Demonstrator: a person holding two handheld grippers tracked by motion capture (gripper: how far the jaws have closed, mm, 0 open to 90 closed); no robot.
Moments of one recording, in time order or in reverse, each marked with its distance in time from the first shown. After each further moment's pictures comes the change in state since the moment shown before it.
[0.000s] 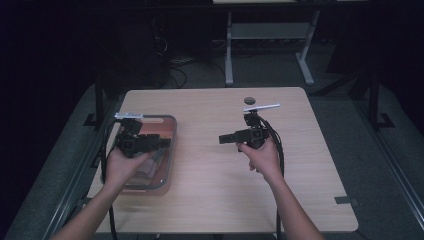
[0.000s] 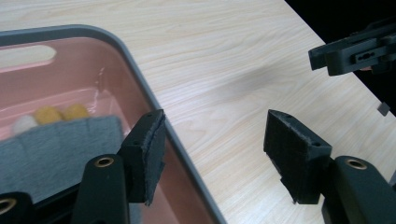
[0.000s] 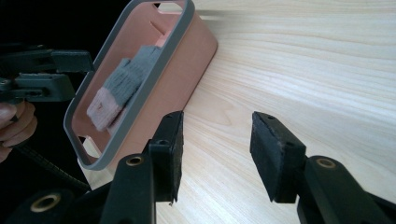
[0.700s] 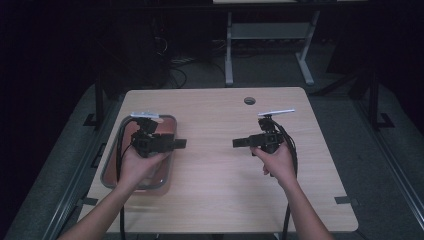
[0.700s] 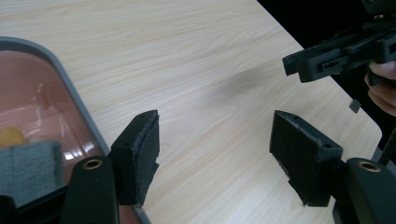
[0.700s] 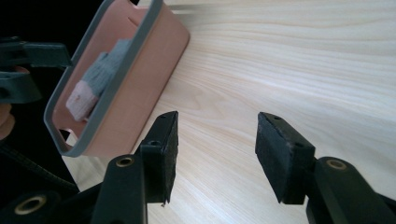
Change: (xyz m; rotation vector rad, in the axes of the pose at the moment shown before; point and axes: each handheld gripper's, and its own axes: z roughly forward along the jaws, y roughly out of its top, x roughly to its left) left arm -0.028 0.008 0.021 0.004 -0.078 0.028; right arm -0.028 -0.017 -0.023 -0.007 -0.041 0.032
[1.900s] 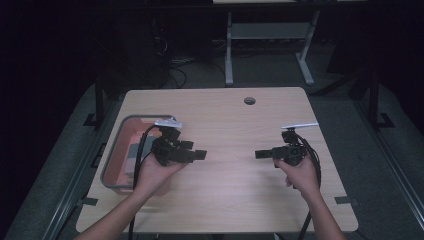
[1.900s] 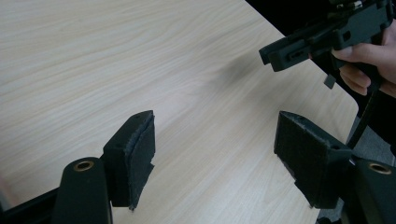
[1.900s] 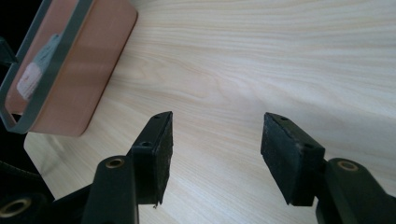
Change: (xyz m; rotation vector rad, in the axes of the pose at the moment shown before) left arm -0.040 -0.007 0.033 0.055 -0.085 0.096; right arm -0.052 -0.037 -0.031 -0.001 -0.082 0.042
